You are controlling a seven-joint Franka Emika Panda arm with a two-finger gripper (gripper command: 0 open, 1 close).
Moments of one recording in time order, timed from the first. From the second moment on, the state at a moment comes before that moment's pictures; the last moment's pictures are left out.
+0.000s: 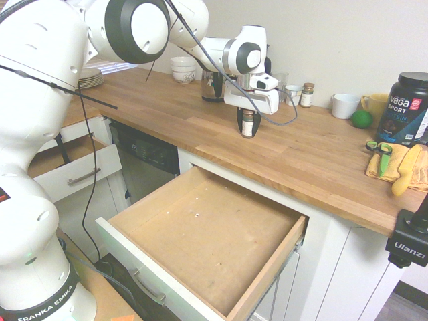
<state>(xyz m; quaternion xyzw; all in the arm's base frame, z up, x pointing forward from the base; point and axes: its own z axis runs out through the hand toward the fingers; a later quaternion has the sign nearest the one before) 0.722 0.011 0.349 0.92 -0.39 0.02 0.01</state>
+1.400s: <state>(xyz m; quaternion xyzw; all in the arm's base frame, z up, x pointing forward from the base) 0.450 -0.017 0.340 0.91 -0.42 0.05 -0.02</state>
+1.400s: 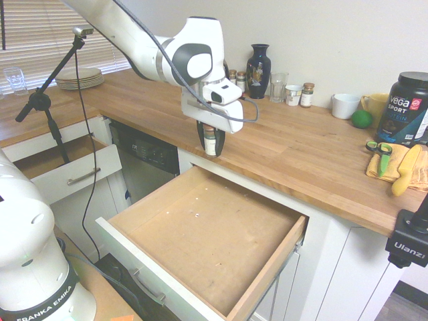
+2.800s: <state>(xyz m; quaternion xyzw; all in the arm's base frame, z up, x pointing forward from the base) 0.430 -0.057 0.139 0.89 -0.45 0.00 0.02</state>
